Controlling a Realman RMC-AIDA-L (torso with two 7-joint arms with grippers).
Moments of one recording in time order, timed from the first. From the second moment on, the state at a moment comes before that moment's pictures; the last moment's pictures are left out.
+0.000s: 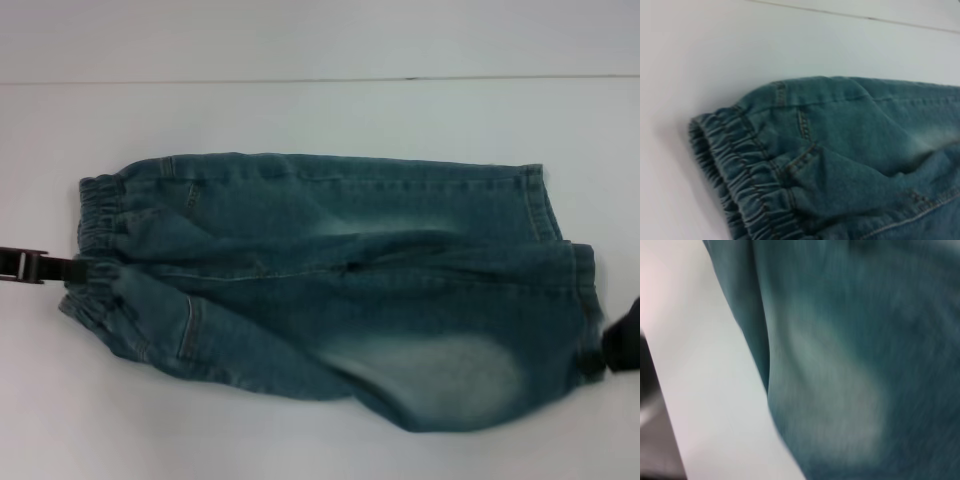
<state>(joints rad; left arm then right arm) -0.57 -2.05 0.44 1.04 2.59 1.68 -2.16 0.70 1.94 -0.60 -0.72 -2.71 -1.80 1.77</state>
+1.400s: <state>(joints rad) -0.59 -2.03 0.31 0.93 2.39 1.37 -2.27 0.58 1.96 -0.45 -0.43 -2.09 -1.27 1.65</state>
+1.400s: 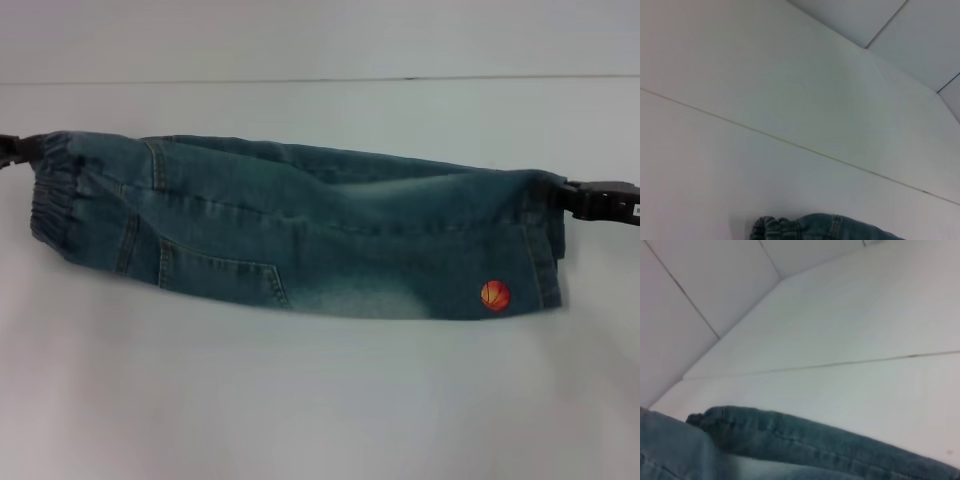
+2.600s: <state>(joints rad) -0.60 -2.09 0.49 0.88 2.30 1.05 -2.25 0.63 2.05 -0.44 -0.38 -1.89 -1.02 1.50</state>
